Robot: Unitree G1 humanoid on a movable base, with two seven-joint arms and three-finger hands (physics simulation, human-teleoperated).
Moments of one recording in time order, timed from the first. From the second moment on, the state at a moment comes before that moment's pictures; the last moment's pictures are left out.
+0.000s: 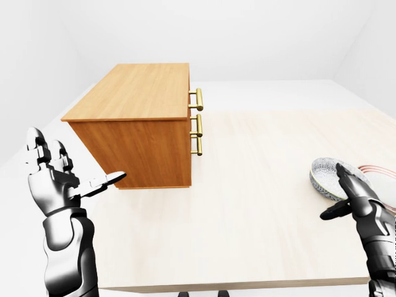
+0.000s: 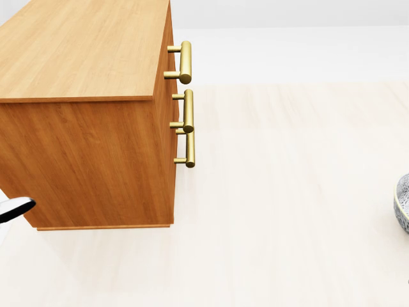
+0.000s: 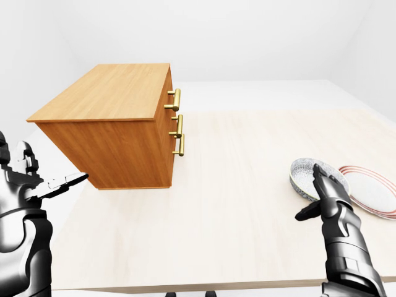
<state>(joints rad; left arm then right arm) -0.04 0.16 0.41 -0.37 -0.22 0.09 0.15 -0.32 -0.67 -0.28 0.81 -0.69 0.03 0.10</state>
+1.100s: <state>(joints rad) -0.04 0.16 0.41 -0.37 -0.22 0.09 0.15 -0.48 -0.71 -0.13 1.21 -0.65 -0.09 -0.06</state>
